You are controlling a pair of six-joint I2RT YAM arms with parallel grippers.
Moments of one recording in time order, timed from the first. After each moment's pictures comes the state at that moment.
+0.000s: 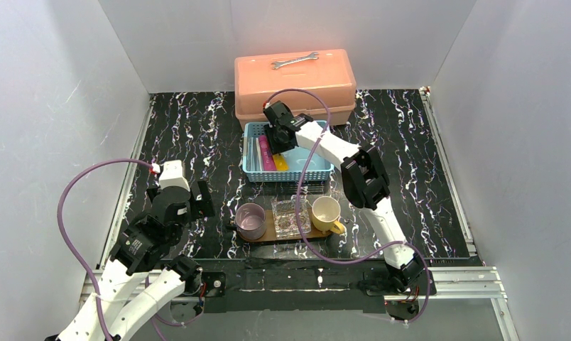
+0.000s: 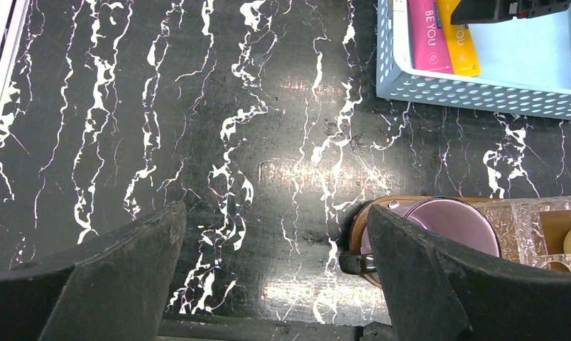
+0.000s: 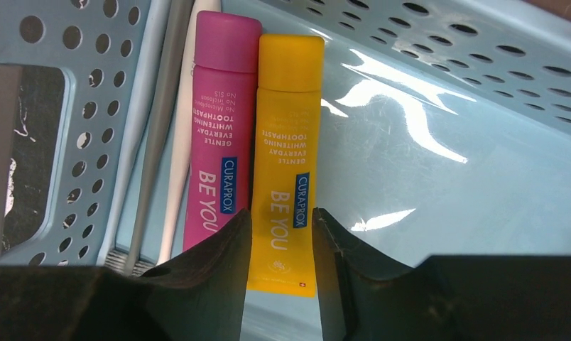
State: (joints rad) left arm -0.59 0.51 0.84 -0.96 -0.53 -0.44; right arm 0.74 2.36 2.08 -0.68 0.09 0.29
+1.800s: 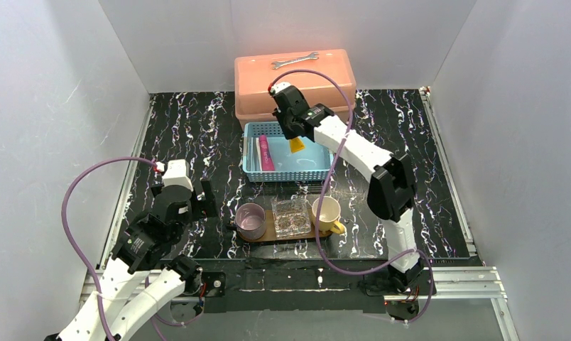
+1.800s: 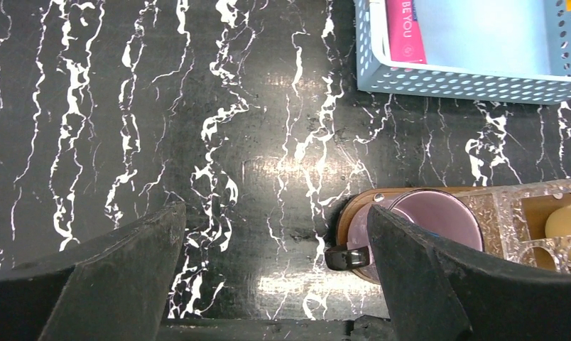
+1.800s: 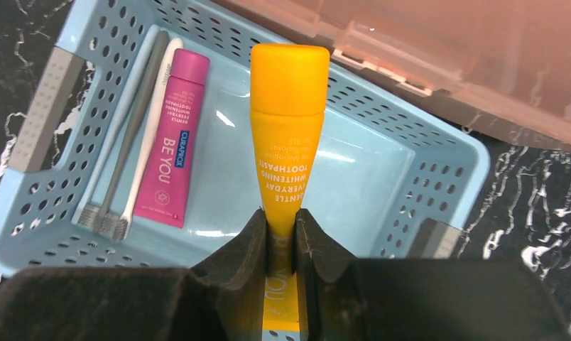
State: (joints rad) left arm -0.59 0.53 0.83 -0.94 -0.49 -0.43; right arm 0.75 2.10 1.97 -0.68 0.27 0.10
